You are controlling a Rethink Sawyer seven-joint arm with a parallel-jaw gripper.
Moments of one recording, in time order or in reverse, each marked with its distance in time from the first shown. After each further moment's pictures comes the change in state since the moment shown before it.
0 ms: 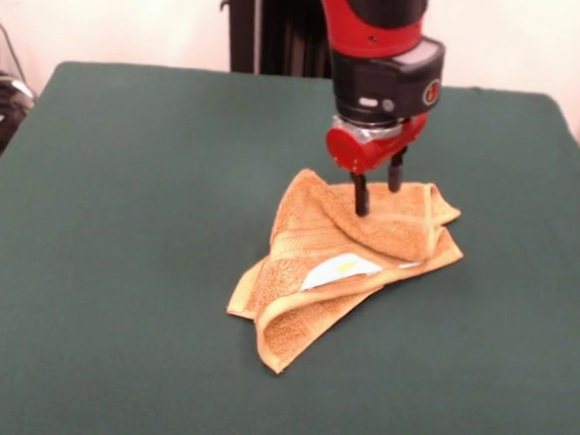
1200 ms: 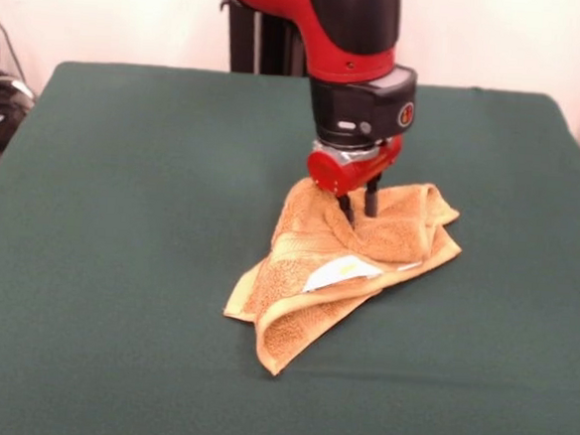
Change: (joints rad) arm -0.172 0.045 0.169 0.053 -0.159 -0.230 0.000
